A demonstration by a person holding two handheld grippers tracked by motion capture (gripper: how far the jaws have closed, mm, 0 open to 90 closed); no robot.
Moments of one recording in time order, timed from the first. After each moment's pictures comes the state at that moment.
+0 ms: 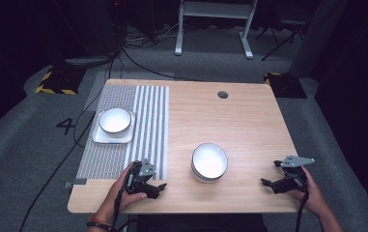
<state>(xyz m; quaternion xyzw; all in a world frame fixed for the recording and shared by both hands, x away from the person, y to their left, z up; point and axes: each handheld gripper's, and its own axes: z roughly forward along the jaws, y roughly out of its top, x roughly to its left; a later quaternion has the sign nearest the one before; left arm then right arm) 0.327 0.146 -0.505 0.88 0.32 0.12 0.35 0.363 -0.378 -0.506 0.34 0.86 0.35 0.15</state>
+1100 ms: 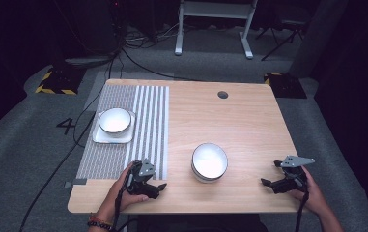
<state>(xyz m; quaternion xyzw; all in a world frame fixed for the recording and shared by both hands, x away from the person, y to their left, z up) 0.328 0.146 -0.505 0.88 0.31 0.12 0.35 0.363 -0.378 -0.506 0.34 0.86 0.35 0.15</state>
